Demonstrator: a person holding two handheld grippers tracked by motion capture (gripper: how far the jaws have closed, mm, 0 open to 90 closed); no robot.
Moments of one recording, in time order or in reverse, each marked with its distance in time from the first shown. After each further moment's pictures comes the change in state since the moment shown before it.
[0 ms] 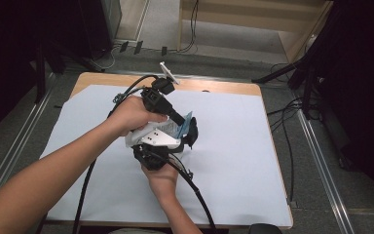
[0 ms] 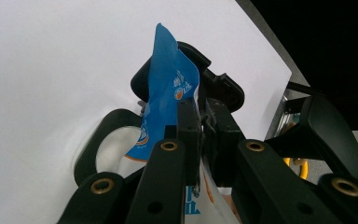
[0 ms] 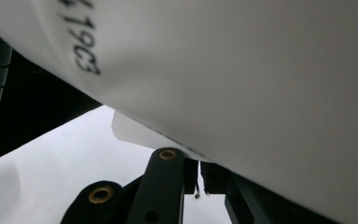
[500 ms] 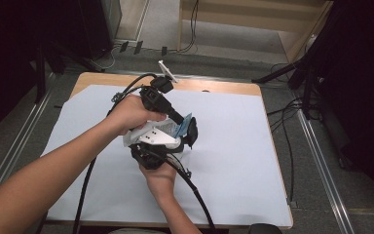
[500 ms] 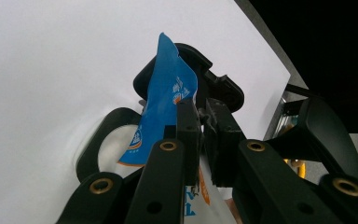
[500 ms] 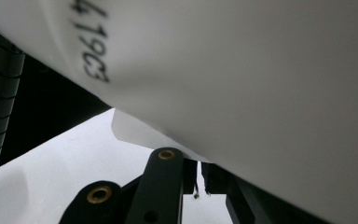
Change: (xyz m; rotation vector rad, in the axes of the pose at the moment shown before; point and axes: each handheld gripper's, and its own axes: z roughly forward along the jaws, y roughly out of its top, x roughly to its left) left arm 0.001 0.000 -0.003 -0.001 -0.002 -0.014; right arm 0.004 0.005 0.002 -0.007 0.015 0.007
